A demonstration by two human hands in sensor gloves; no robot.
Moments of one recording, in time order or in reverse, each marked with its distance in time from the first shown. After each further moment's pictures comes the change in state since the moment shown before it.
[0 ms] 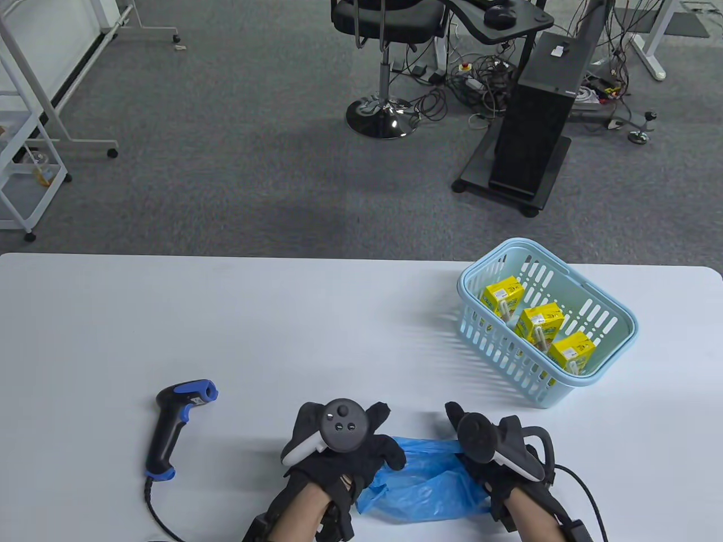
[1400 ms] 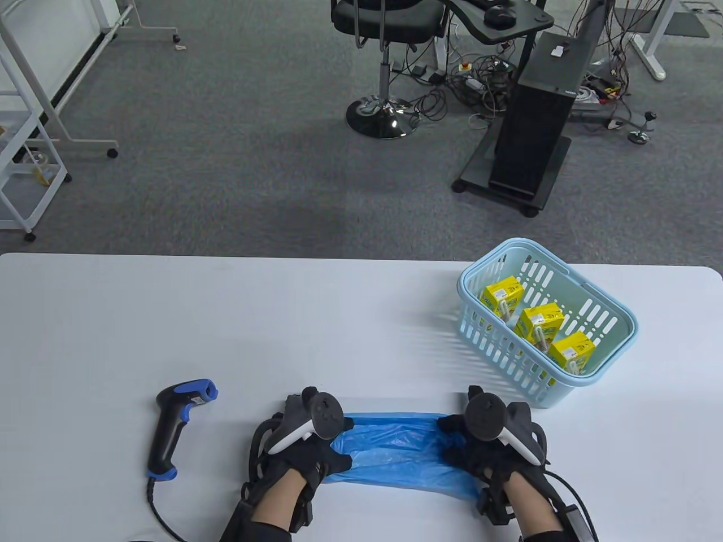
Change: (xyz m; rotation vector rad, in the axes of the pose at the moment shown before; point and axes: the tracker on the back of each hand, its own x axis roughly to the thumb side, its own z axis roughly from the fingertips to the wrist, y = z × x) left_hand -0.072 -0.011 -0.009 -0.118 0.332 -0.066; right_hand -0.021 0.027 -0.026 0.151 0.137 -0.211
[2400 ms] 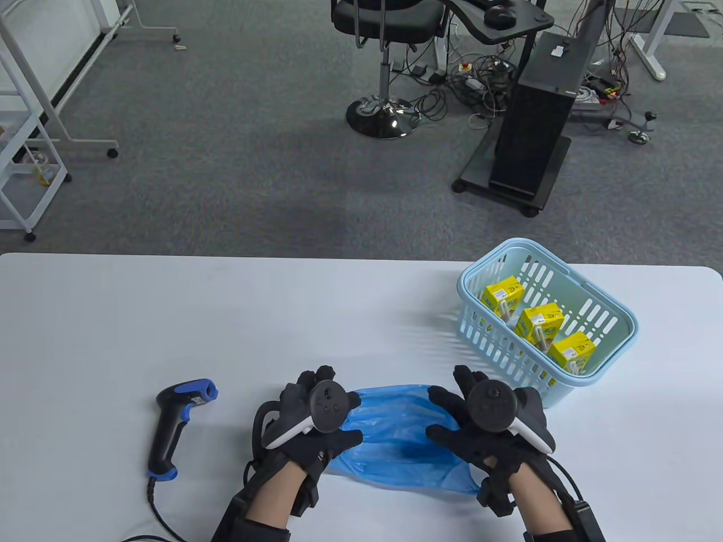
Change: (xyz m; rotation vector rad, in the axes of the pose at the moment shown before) left_hand 0.025 0.045 0.028 0.213 -0.077 -0.087; right_hand 0.032 -0.057 0.022 -0.059 -0.170 -0.051
